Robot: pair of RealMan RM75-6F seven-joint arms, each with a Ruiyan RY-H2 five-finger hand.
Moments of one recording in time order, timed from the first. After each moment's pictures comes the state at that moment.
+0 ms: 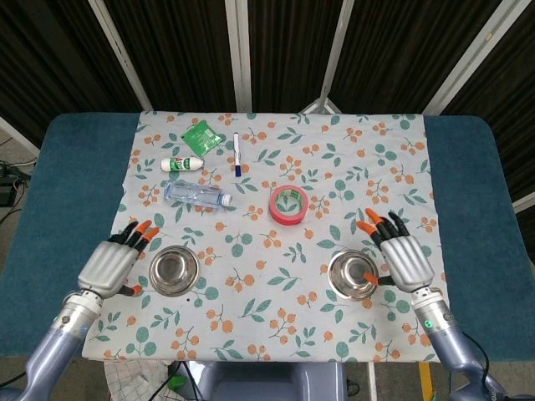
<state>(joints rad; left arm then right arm) -0.59 -1.13 0.15 -2.02 1.13 1.33 0.57 0.42 -1.25 0.07 -1.67 -1.42 1.29 -0.10</state>
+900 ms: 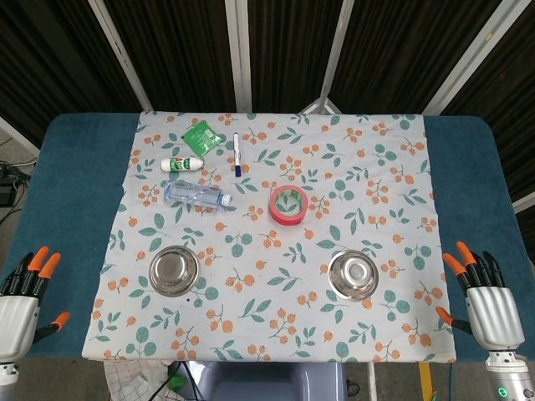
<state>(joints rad) -0.08 -1.22 0.20 -1.65 1.57 1.81 0.28 0.08 -1.17 -0.04 -1.61 -1.56 1.61 -0.08</state>
